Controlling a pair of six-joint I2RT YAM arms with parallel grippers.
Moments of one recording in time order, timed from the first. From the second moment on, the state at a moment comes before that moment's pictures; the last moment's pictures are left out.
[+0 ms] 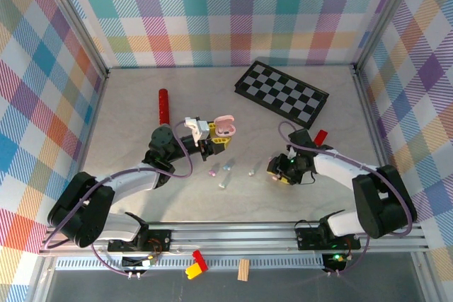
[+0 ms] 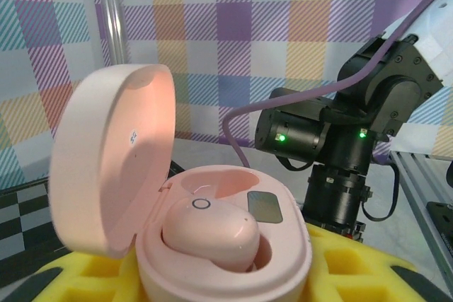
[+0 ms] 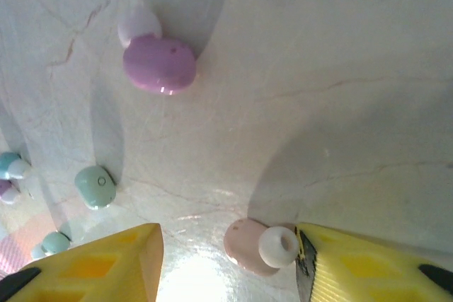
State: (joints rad) left arm -0.53 1.35 0.51 0.95 0.71 -0.03; right arm 0.38 1.38 0.60 -0.46 -0.41 0.80
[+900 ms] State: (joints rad) left arm -0.30 1.38 0.41 1.17 0.69 -0.17; right arm 0.76 1.65 1.09 -1.05 0.20 0.67
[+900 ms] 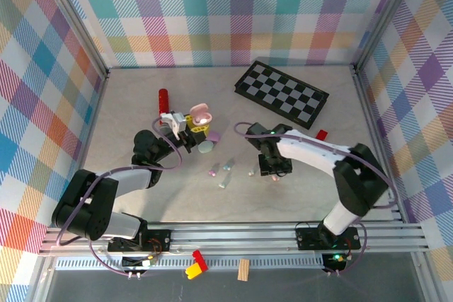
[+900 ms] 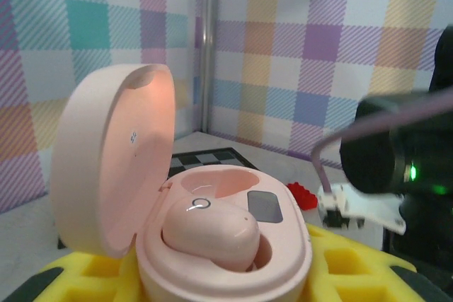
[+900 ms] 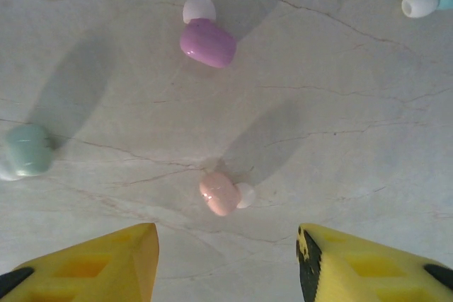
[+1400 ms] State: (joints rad) left arm -0.26 1.36 0.41 1.18 0.69 -0.19; right arm 0.85 1.90 1.22 -1.19 0.39 0.58
